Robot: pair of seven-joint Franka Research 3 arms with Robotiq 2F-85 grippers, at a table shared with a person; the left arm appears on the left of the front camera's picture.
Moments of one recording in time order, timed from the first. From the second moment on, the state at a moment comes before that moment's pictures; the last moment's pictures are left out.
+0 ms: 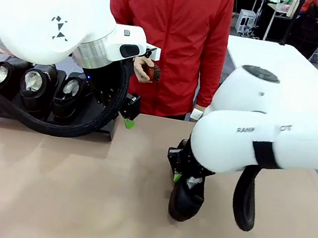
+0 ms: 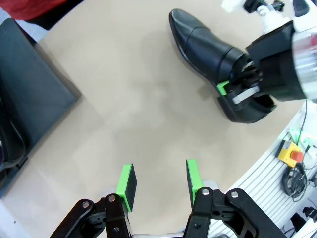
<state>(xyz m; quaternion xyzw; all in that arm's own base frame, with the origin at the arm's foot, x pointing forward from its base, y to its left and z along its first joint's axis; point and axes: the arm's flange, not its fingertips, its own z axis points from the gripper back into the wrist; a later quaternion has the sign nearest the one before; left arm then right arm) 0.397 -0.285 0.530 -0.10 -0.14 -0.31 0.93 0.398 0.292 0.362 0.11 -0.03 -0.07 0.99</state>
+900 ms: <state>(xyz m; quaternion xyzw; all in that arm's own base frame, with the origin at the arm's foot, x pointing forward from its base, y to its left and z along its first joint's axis) 0.397 -0.285 0.530 -0.10 -0.14 -0.31 0.94 0.396 0.309 0.385 0.12 -0.04 -0.06 0.99</state>
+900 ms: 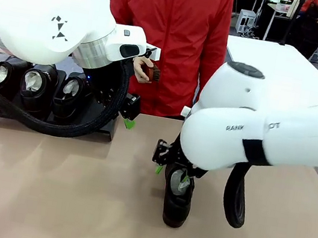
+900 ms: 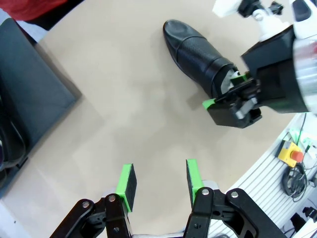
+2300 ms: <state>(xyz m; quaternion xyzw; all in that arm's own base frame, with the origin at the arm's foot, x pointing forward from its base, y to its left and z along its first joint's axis) 0.394 -0.289 0.528 -0.10 -0.14 -0.31 0.93 0.399 0.252 0.438 0.15 -0.07 -0.10 0.98</state>
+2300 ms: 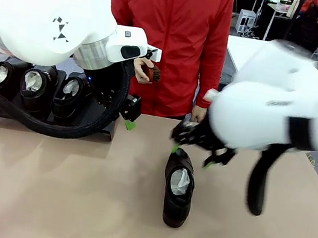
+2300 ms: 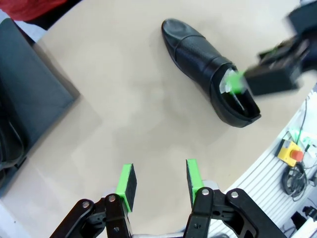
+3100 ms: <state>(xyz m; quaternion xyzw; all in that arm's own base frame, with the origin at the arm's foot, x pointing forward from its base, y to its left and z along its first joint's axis) 0.342 -0.414 0.462 -0.16 -0.10 -0.31 0.93 0.410 0.083 0.448 0.11 -0.12 -0.32 0.93</state>
